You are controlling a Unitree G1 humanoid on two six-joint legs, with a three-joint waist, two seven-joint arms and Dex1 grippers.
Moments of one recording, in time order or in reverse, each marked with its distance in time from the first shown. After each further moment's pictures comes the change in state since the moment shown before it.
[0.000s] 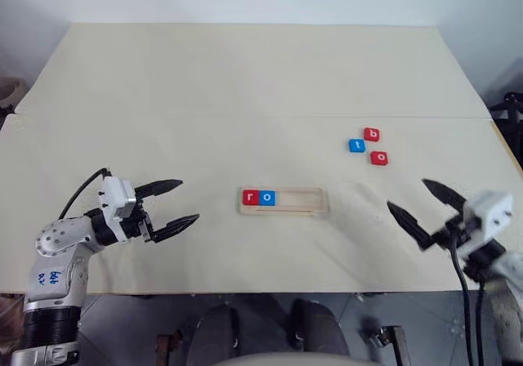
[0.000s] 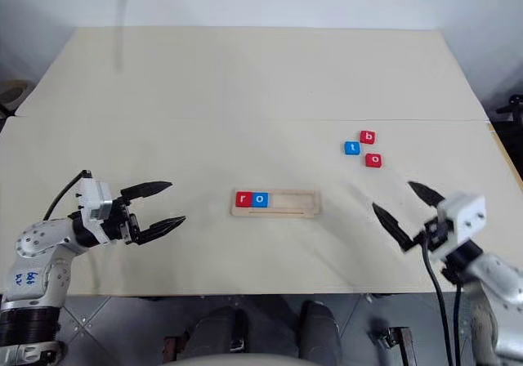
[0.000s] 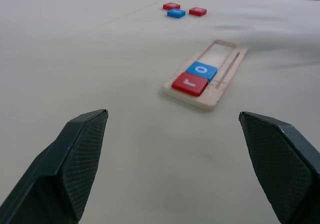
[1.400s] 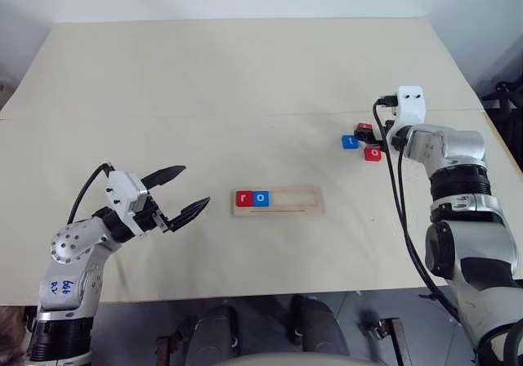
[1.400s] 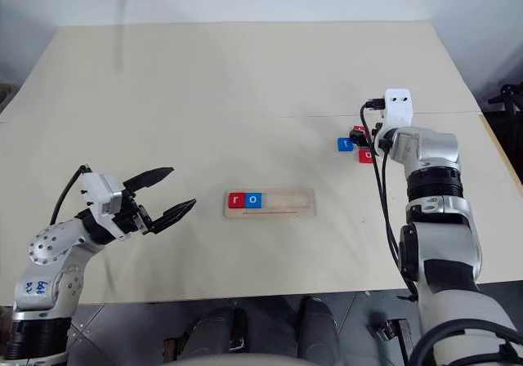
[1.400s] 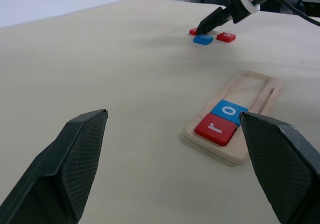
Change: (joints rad) left arm 0.056 -0.079 -0.037 -0.181 0.000 0.026 0.255; right arm -1.143 0.104 0.295 1.099 -0.284 0.507 -0.430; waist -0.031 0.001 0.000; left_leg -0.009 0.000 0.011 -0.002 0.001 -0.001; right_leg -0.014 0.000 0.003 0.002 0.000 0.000
